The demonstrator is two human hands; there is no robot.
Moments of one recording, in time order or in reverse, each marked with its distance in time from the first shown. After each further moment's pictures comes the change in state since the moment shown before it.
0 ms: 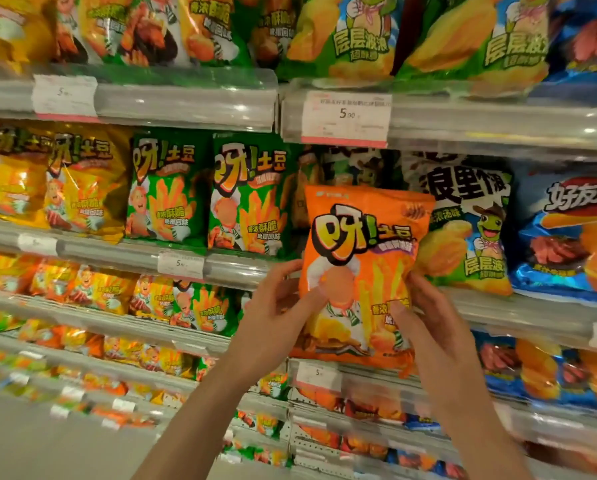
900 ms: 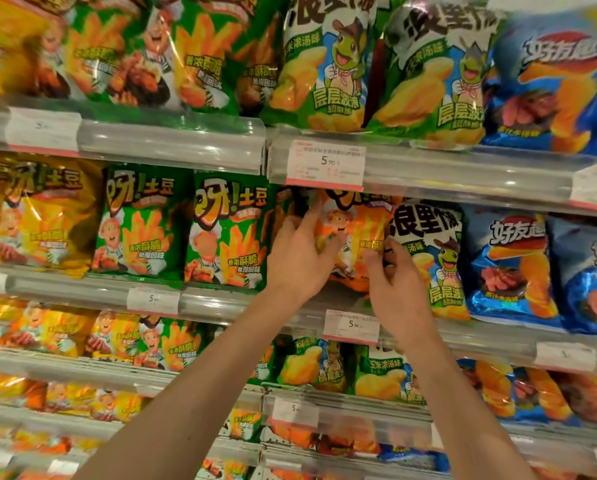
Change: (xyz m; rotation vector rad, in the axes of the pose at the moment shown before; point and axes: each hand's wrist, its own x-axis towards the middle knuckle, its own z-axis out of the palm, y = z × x) left_hand 0.117 0.048 0.037 0.595 0.203 0.376; right_hand 0.092 -0.033 0.020 -0.589 0.232 -0.206
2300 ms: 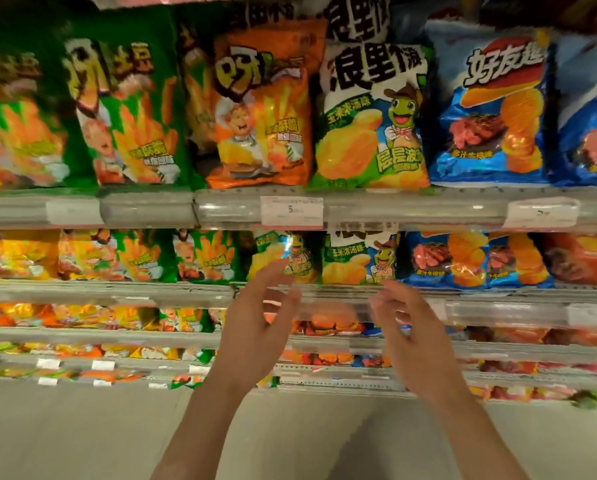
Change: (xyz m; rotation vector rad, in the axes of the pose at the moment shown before) left_hand -0.209 -0.009 0.065 -0.282 -0.241 -0.315; right_hand -0.165 0.155 -0.072 0.146 -0.285 0.359
